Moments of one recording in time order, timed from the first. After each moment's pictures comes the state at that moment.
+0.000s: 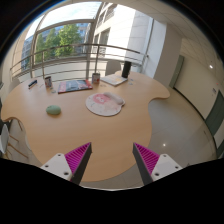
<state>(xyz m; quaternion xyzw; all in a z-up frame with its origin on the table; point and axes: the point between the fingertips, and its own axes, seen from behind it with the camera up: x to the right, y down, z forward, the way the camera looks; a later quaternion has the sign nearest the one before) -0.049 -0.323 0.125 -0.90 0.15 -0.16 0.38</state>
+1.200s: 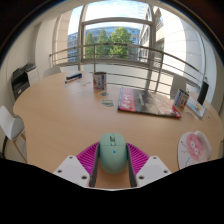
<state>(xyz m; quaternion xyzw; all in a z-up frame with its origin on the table) -0.239 0.058 -0.015 -0.90 -0.08 0.01 0.43</state>
